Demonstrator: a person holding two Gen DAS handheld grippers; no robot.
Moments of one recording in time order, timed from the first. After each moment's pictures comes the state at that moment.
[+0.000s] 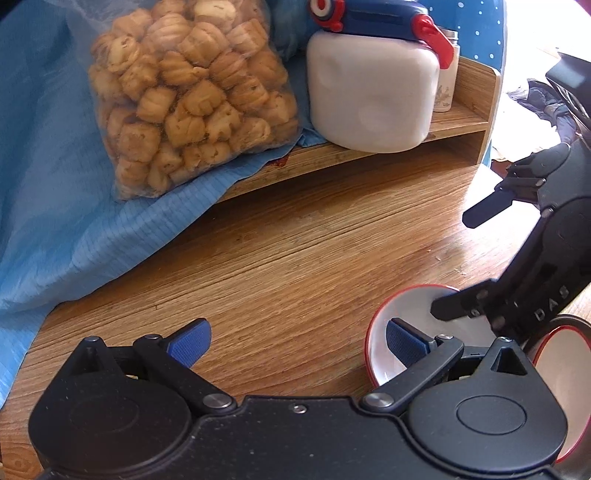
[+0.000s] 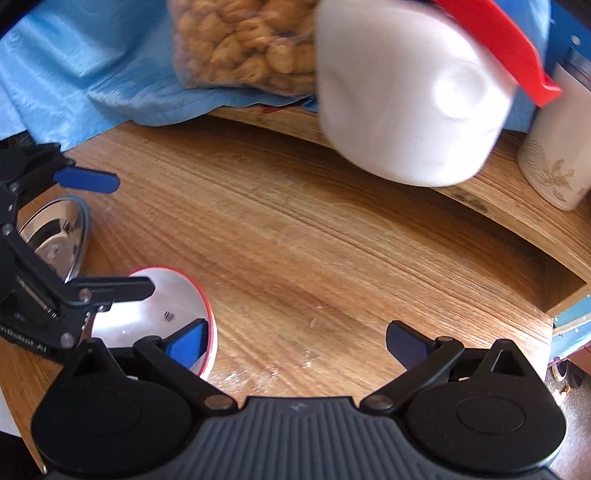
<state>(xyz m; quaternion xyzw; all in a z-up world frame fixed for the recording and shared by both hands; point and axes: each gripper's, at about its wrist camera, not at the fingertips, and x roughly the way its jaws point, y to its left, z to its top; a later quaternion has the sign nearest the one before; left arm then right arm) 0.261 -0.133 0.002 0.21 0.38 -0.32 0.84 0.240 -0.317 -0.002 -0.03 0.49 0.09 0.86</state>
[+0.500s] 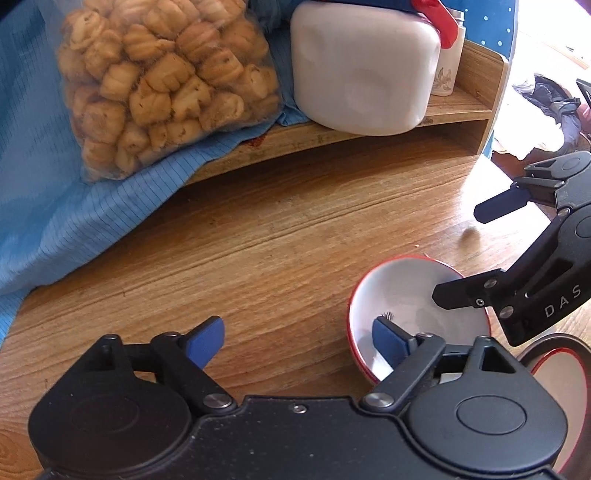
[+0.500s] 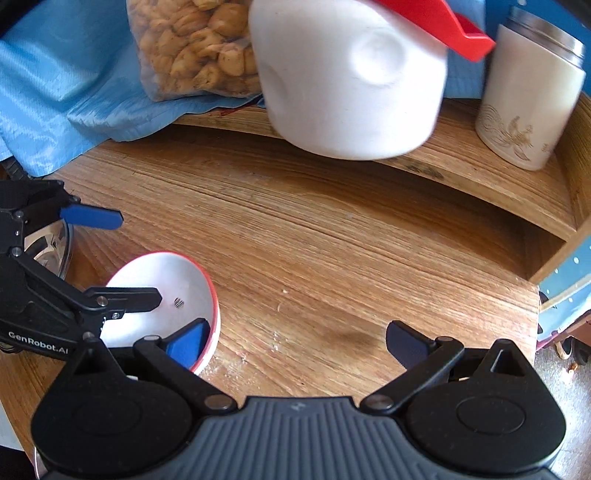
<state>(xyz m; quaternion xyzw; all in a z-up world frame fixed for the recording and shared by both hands) 0.265 -0.156 -0.010 0.19 0.42 -0.32 0.83 0.228 -0.339 -0.006 0.00 0.48 0.07 0.87</state>
